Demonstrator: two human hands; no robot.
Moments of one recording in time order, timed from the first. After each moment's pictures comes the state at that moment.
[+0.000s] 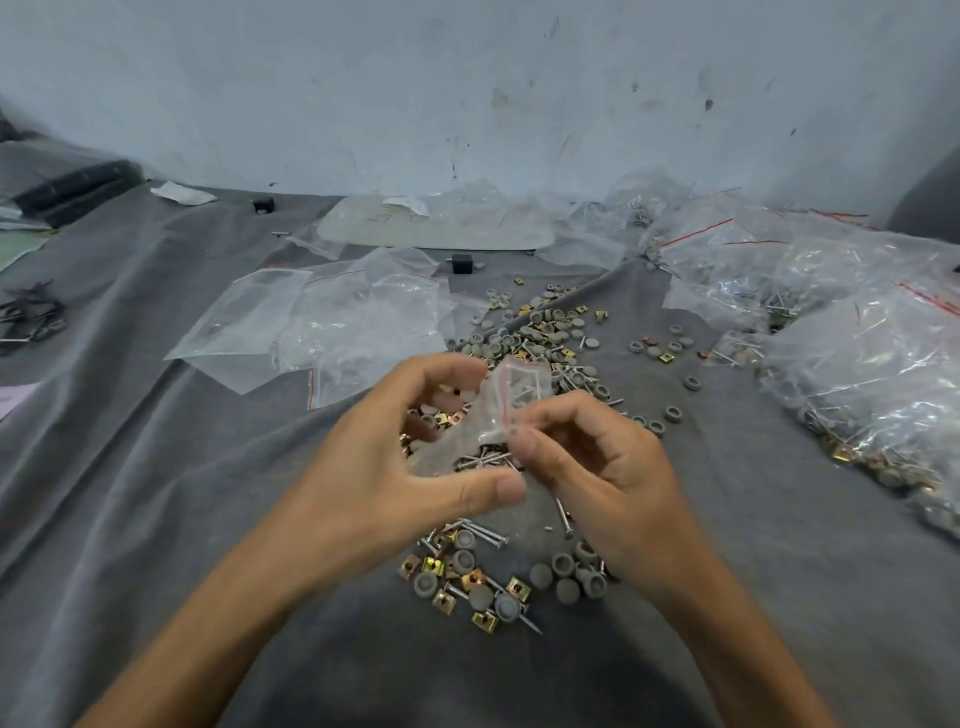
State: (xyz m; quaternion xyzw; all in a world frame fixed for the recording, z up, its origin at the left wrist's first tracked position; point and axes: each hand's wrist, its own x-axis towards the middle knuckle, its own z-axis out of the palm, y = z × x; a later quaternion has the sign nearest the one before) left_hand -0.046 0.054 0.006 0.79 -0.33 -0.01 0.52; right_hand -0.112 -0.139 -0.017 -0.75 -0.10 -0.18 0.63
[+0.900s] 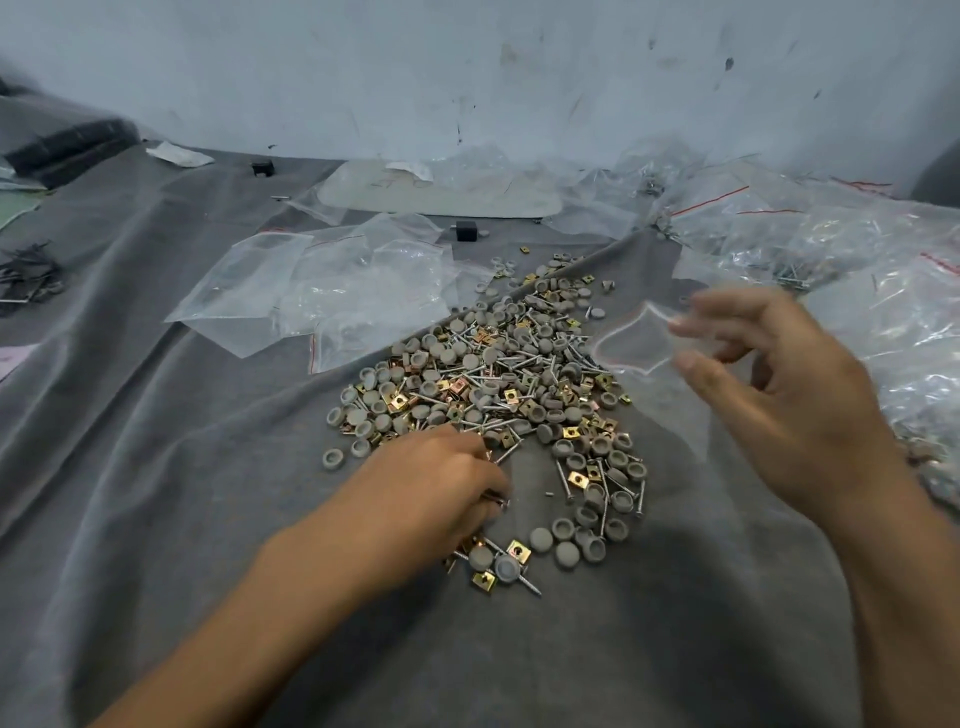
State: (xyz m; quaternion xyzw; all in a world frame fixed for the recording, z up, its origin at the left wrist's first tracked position) left_hand -0.052 0.036 -0.026 0.88 -0.47 -0.01 0.09; right_hand -0.128 -0.229 0.013 -0.89 0.03 -0.29 0.36
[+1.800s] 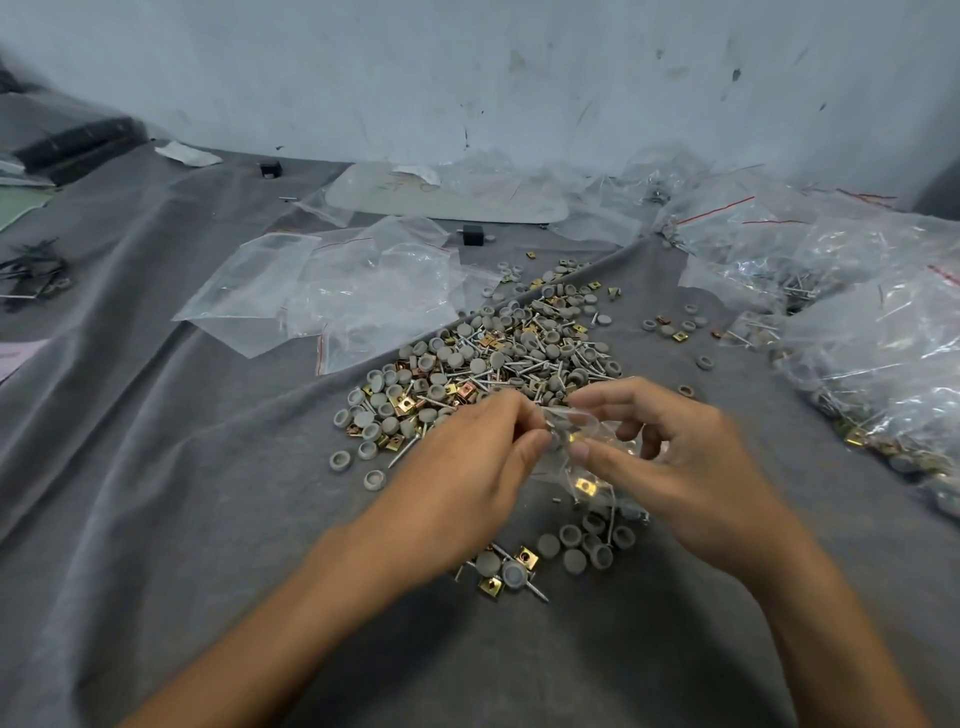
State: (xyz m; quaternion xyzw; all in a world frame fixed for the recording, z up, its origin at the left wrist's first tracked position) left_hand -0.060 0.016 -0.023 0.86 -0.36 -0.02 0.36; right_hand -0.126 -0.187 -0.020 -0.89 -0.03 -0.16 0.43
